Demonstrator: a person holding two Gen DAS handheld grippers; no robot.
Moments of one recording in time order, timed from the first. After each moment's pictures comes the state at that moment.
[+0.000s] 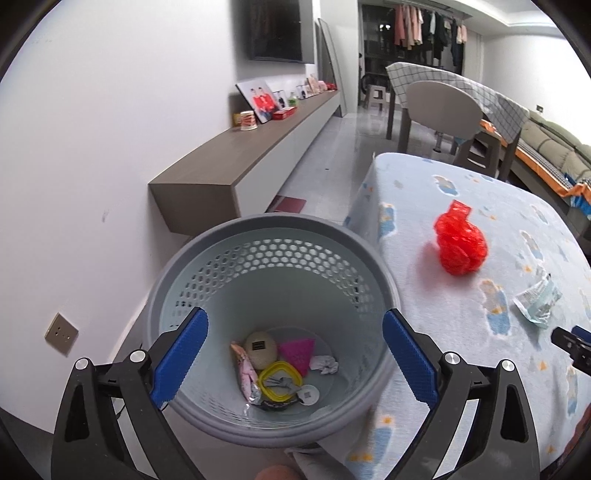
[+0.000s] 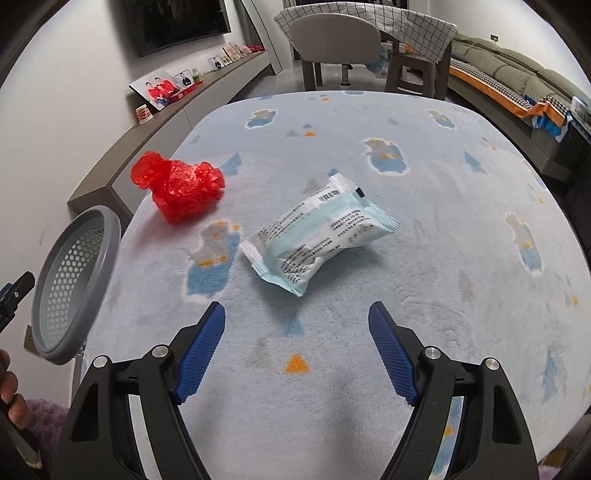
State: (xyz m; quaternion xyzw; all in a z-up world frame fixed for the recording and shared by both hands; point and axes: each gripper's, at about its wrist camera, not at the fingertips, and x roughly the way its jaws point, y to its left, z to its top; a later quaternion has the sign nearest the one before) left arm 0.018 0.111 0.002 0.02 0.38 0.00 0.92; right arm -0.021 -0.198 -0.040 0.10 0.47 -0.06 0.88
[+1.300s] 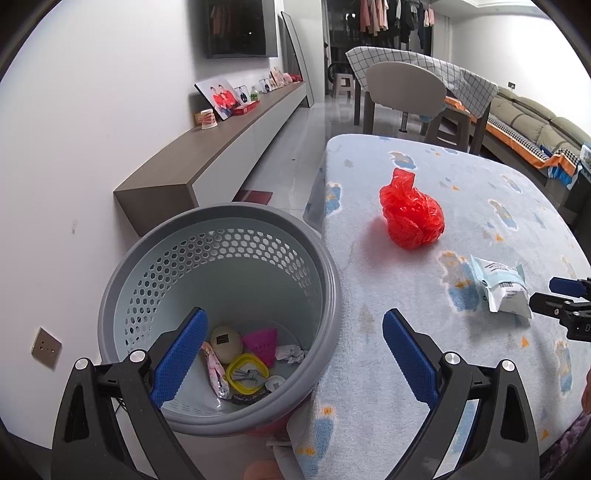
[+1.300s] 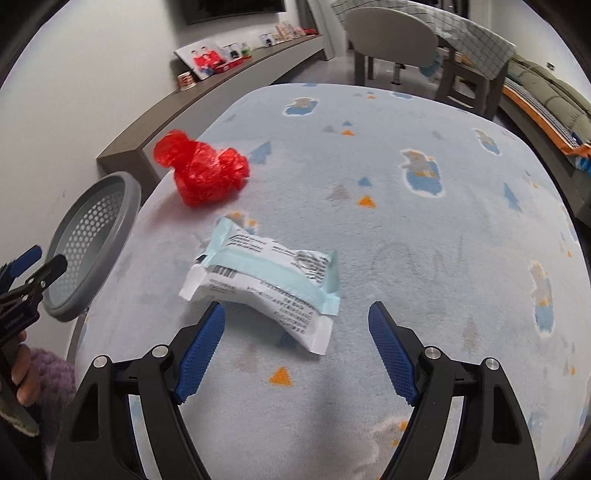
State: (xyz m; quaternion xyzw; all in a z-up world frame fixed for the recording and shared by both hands) left arm 0.013 0.064 -0.013 0.05 0.39 -0.05 0.92; right arm 0.003 -0.202 -0.030 0.03 0.50 0.07 0.86
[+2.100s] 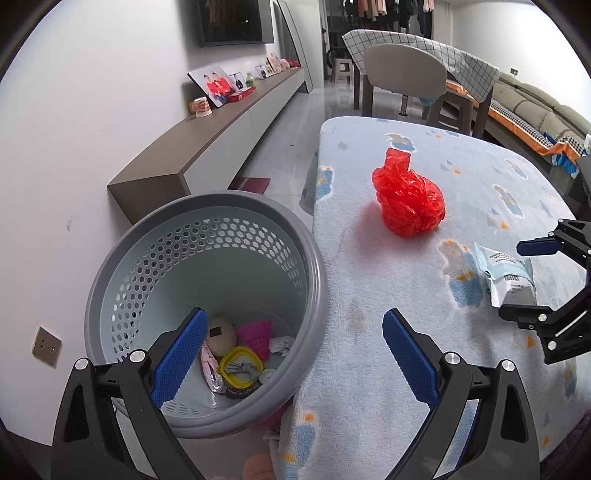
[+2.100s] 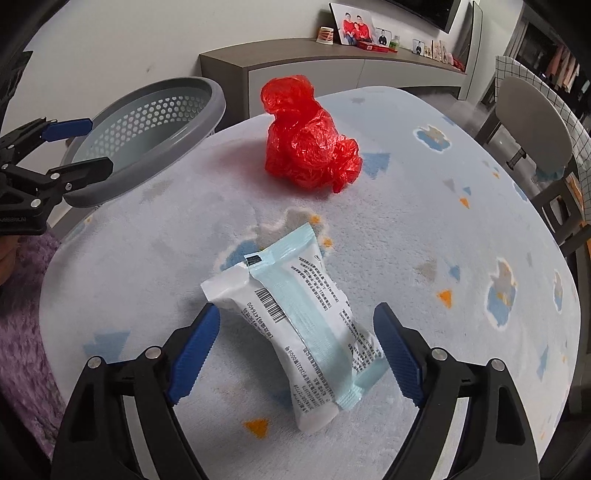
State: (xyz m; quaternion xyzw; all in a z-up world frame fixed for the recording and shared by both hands) left arm 0.024 0.046 -0.024 0.06 0.42 -0.05 0.90; right arm 0.050 -0.158 -0.054 -0.19 0.50 0.22 0.81
